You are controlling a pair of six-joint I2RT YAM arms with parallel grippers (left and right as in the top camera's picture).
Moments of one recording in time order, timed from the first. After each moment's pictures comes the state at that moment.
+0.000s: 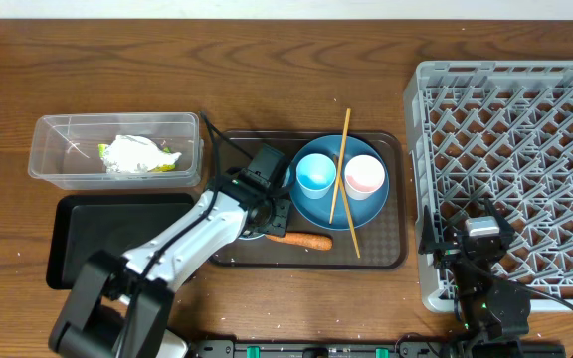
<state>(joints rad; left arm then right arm) -0.54 1.60 0.89 -0.62 0.10 -0.33 0.11 0.01 0.01 -0.07 0.01 -0.12</state>
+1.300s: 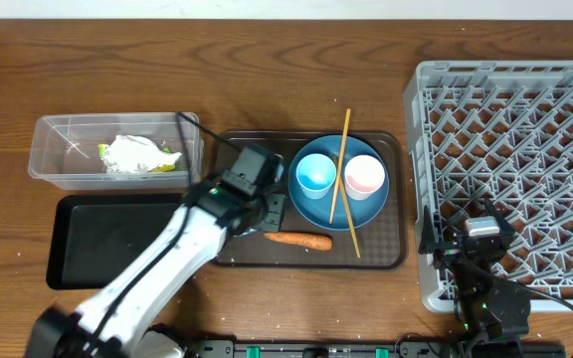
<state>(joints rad) -0.52 1.38 0.91 -0.70 0.08 -0.32 0.11 0.01 0.01 -0.07 0.01 -0.12</state>
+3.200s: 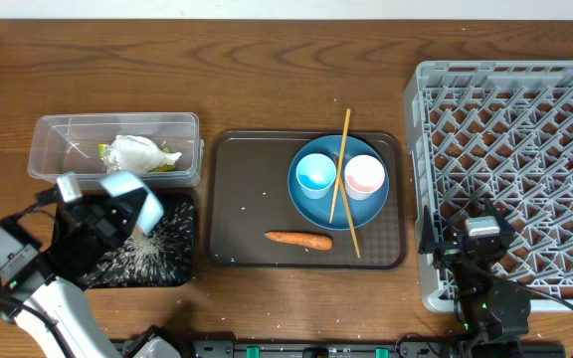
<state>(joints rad) 0.86 1.07 0.67 -0.74 1.34 0.06 0.11 0.01 0.01 -0.07 0.01 -0.12</state>
